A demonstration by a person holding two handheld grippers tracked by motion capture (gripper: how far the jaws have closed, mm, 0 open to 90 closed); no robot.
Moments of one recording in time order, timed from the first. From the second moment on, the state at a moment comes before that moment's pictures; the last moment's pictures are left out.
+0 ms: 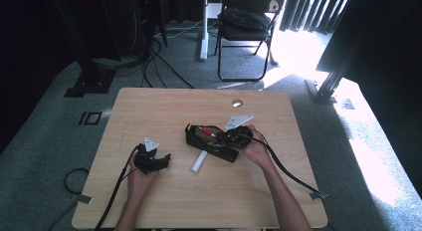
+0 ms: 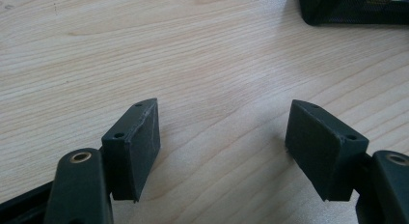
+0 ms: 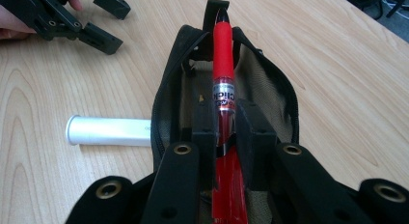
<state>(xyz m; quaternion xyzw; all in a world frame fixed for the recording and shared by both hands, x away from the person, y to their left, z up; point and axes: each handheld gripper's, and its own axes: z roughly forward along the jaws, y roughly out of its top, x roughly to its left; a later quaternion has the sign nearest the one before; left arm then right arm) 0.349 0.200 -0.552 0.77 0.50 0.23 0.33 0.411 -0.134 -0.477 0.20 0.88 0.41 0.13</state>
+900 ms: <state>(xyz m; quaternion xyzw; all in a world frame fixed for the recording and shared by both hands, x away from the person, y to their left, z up) 0.349 0.200 -0.553 0.77 0.50 0.23 0.33 0.403 -0.134 -0.472 0.19 0.88 0.42 0.12</state>
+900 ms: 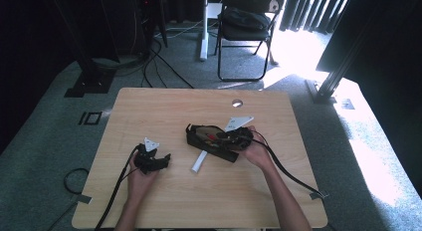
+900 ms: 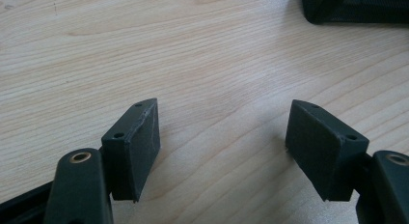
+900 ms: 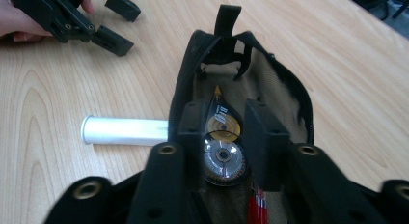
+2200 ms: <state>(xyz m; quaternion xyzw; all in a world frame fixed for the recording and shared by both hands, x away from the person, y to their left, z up) 0.325 0.108 -0.545 0.84 0.39 0.15 0.35 0.361 -0.138 -0.458 0.21 0.87 0.40 0.18</state>
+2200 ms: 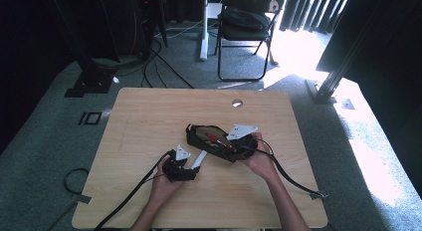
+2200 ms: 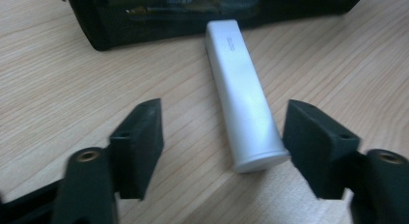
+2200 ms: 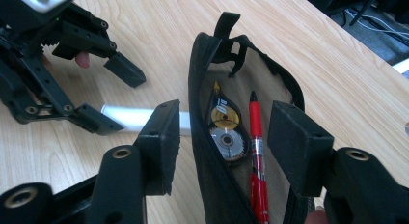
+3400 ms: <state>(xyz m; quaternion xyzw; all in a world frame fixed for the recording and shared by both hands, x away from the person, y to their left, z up) 0.302 0.097 -0.547 0.88 0.29 0.15 0.34 0.326 -0.138 -0.503 0.16 0.89 0.41 0.12</state>
